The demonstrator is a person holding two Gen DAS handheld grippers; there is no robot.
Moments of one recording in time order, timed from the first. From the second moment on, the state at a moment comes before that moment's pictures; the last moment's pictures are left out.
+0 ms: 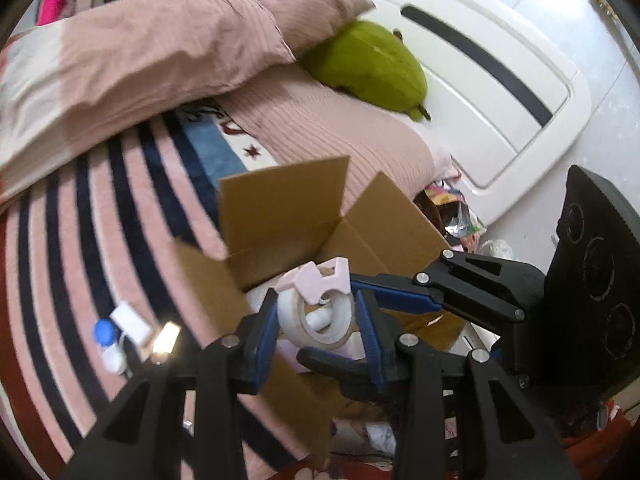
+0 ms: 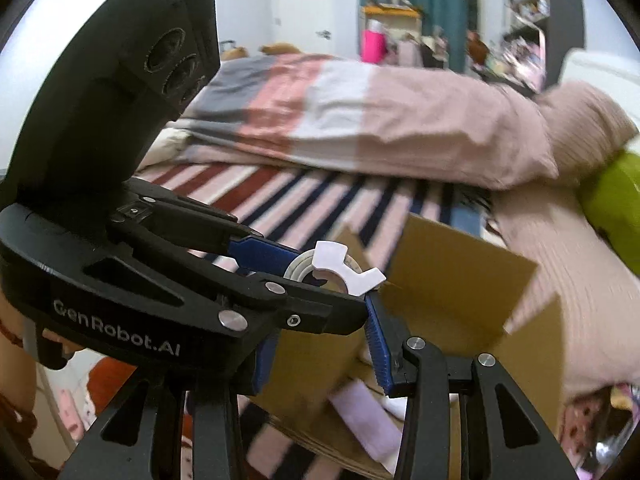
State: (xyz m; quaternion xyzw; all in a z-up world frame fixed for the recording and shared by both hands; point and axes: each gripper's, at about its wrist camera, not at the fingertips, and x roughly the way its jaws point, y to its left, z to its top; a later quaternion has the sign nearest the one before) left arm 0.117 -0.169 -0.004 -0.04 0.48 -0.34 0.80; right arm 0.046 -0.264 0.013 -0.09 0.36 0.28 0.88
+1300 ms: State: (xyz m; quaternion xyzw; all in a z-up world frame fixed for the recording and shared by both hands) left arm 0.048 0.070 -0.047 -0.09 0.45 -0.11 0.88; right arm 0.040 -0.108 -0.045 -0.13 0.42 0.39 0.81
